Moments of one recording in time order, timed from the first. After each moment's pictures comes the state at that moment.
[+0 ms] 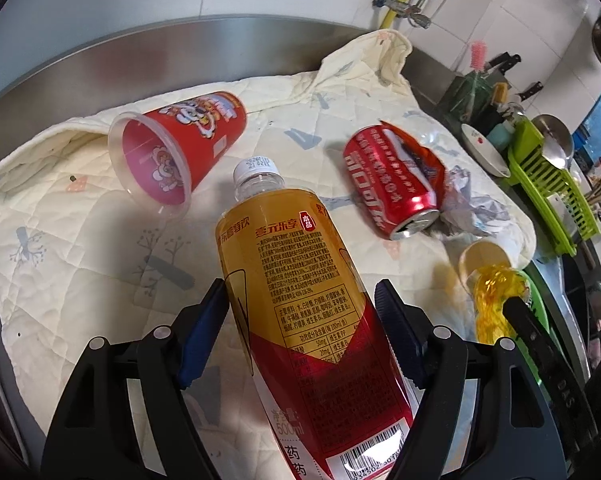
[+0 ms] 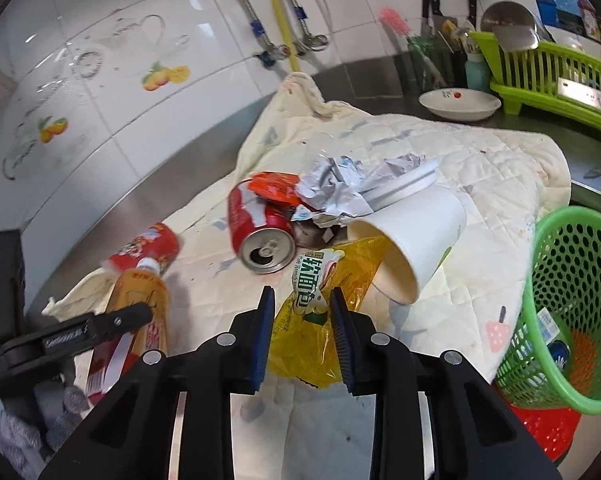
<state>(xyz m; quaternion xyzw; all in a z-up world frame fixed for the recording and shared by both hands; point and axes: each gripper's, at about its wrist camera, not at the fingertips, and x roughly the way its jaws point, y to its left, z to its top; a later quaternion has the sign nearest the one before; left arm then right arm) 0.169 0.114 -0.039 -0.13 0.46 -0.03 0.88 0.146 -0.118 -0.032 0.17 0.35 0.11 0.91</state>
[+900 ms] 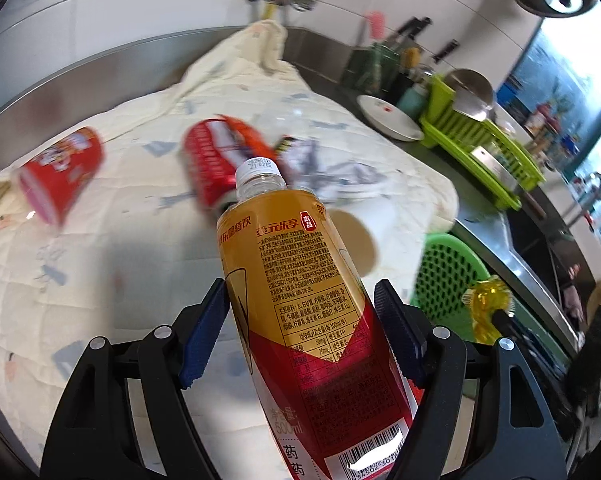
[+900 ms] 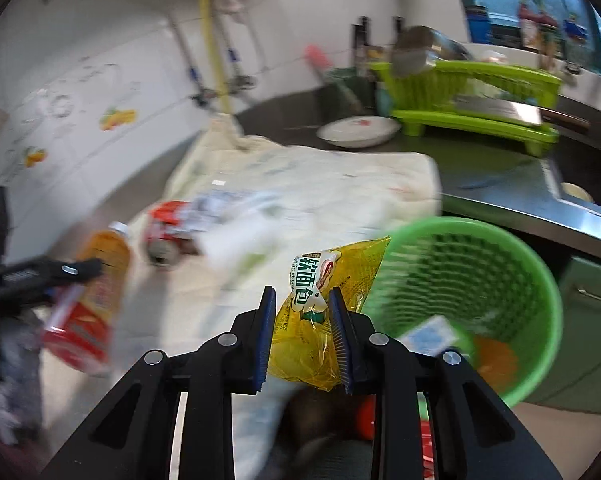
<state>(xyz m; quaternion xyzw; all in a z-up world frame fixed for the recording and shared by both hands) 0.148 -0.017 -0.003 -0.09 0.45 -0.14 0.88 0.070 -0.288 -0.037 0.15 0.34 0.01 0.93</state>
